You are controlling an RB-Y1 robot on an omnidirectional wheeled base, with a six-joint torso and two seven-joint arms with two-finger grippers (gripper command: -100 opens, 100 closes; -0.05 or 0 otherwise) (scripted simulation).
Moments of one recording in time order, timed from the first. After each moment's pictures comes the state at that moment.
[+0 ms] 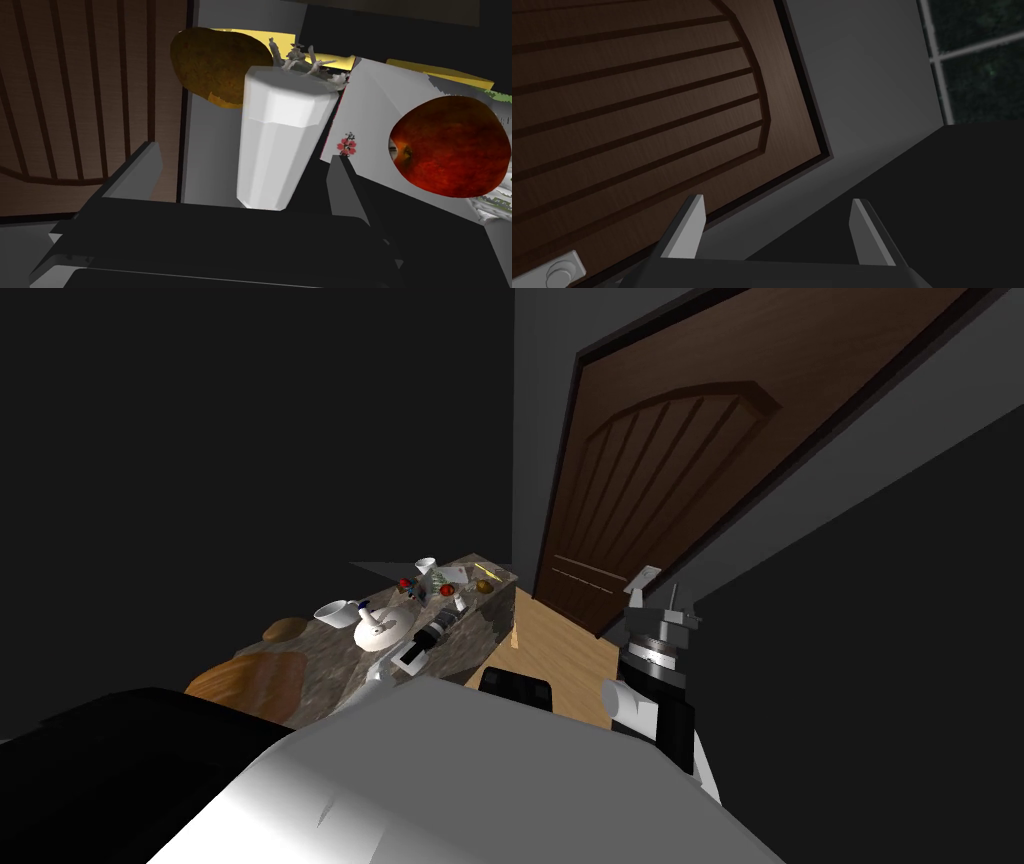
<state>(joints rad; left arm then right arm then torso) 0.31 0.50 -0.02 -1.41 -0.32 -0.46 -0.67 0.48 0.02 -0.03 -2.25 -0.06 -0.44 -0.13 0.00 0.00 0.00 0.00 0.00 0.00</state>
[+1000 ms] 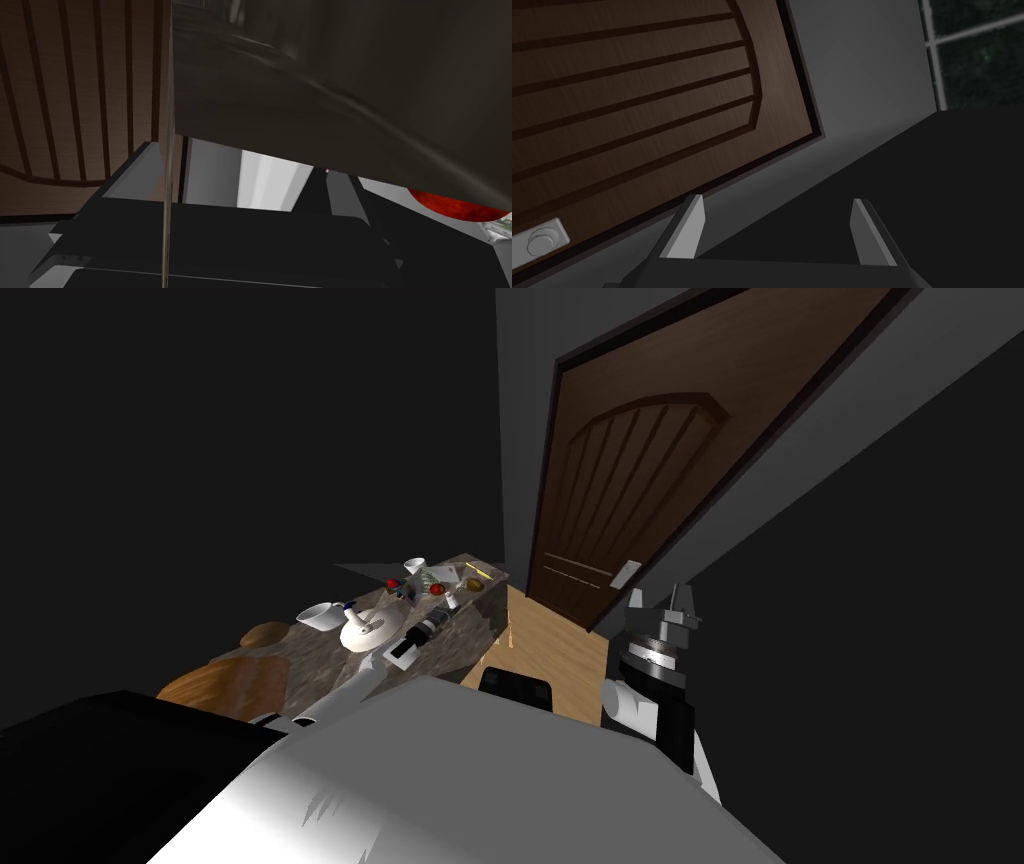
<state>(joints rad) 0.22 0.65 -0.11 -1.21 -0.03 -0.56 -0.78 0.48 0.02 -0.03 -2.25 -0.06 -0.44 -0.13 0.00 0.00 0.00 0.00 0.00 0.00</state>
